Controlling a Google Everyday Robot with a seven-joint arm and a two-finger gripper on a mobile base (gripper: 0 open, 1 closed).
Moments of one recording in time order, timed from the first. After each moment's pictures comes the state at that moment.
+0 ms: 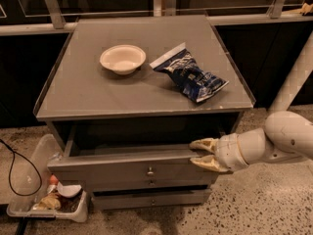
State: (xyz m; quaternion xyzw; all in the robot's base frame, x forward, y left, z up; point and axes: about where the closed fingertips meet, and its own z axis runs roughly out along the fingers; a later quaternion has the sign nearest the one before) arm 0.463 -0.140 0.662 -0.62 0.67 0.23 0.34
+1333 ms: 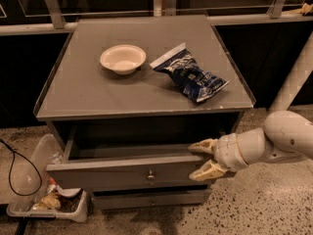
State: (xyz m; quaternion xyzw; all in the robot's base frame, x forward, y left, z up) arm 0.463 -0.140 0.664 -0.62 0.67 0.23 0.34
